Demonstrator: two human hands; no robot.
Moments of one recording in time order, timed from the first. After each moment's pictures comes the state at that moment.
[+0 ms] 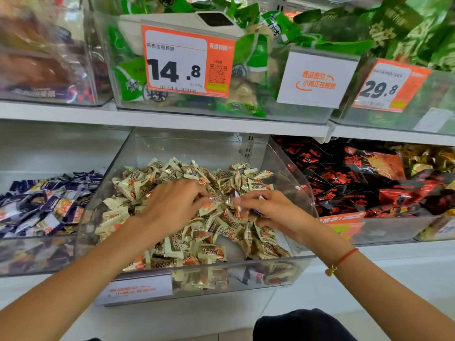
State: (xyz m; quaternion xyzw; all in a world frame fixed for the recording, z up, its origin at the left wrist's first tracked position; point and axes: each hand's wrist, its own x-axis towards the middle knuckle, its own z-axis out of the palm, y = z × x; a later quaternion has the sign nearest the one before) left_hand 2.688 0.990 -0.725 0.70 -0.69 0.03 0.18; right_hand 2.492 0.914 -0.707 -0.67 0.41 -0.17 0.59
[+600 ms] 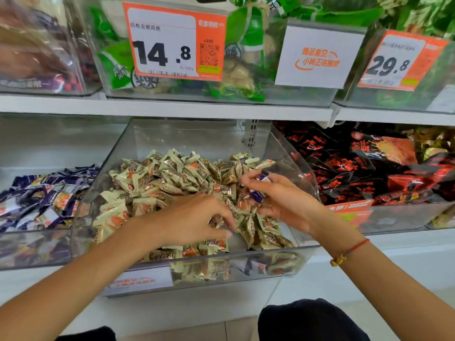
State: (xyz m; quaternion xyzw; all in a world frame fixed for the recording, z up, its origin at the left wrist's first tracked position) left_hand 2.660 1.003 -0.721 0.59 -0.79 -0.15 0.09; right_hand 2.489 0.918 -0.700 -0.61 0.36 -0.22 0.68
